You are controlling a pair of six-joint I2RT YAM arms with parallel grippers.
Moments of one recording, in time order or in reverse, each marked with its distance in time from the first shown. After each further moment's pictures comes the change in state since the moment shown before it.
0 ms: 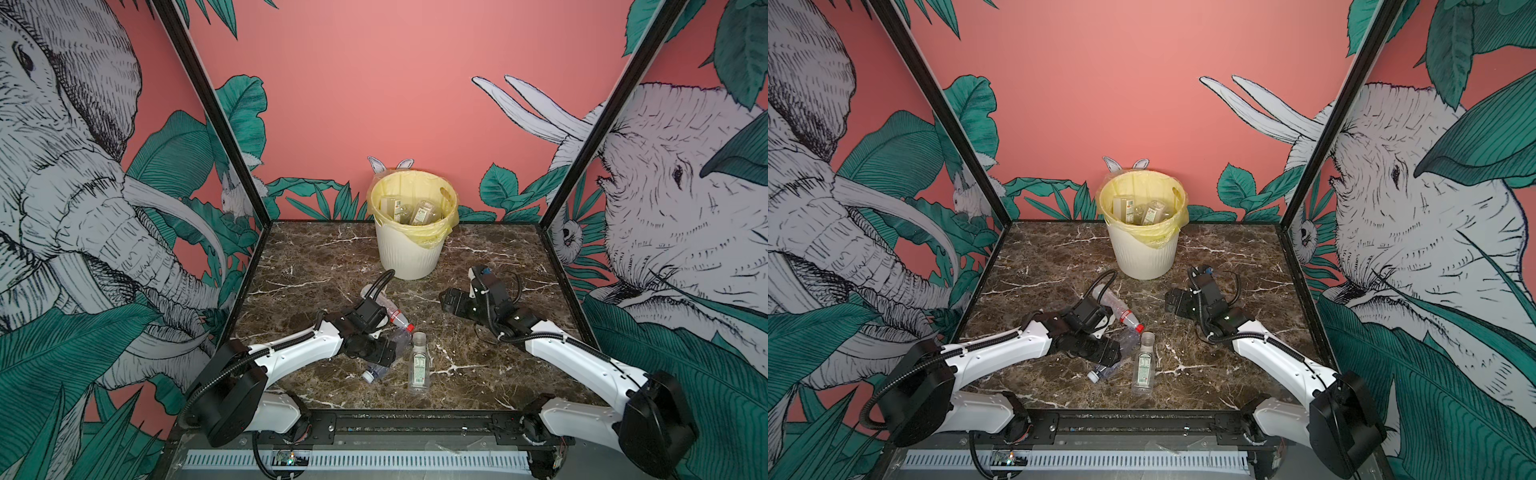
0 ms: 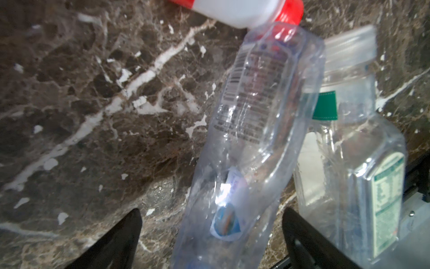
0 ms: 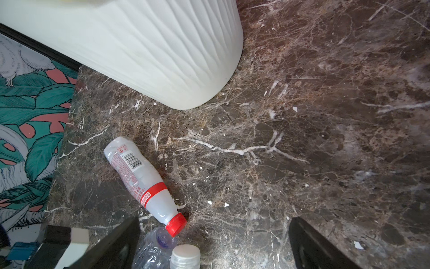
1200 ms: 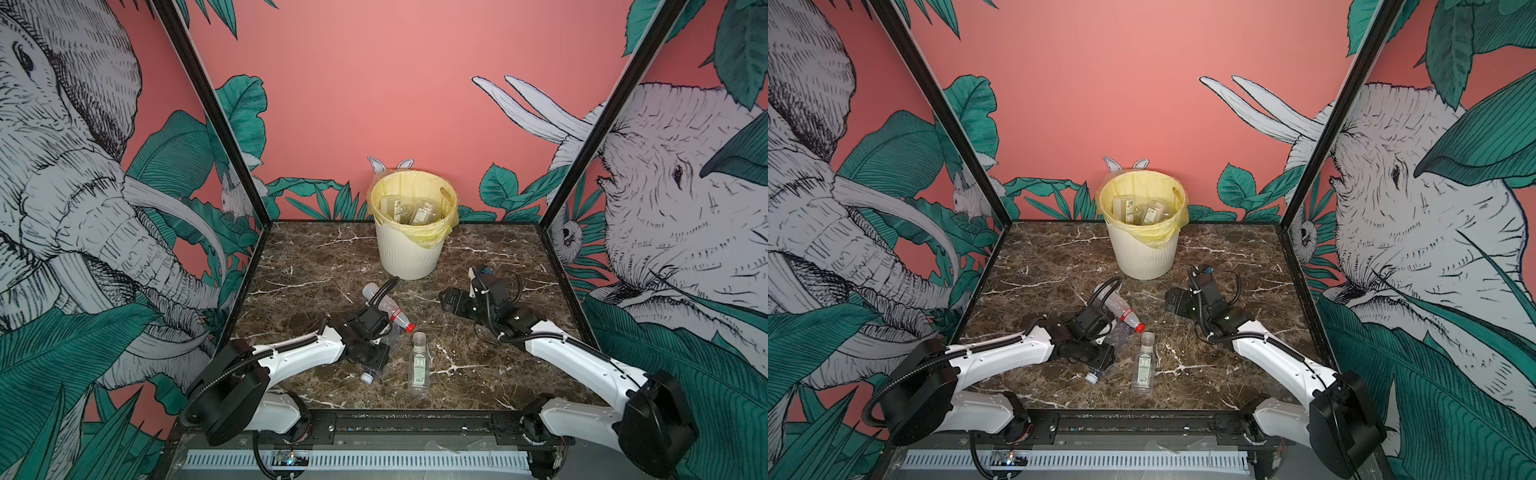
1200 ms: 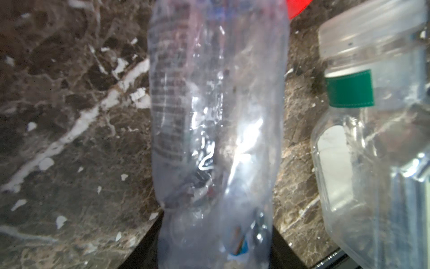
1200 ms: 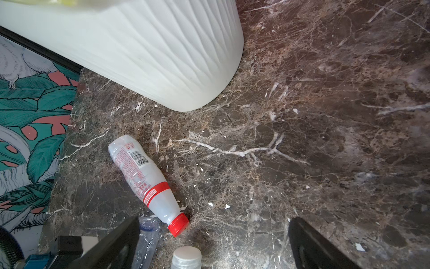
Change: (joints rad) left arm -0.042 -0.039 -0.058 0.041 -0.069 0.007; right arm -0.002 0.000 0.000 0.008 0.004 0.004
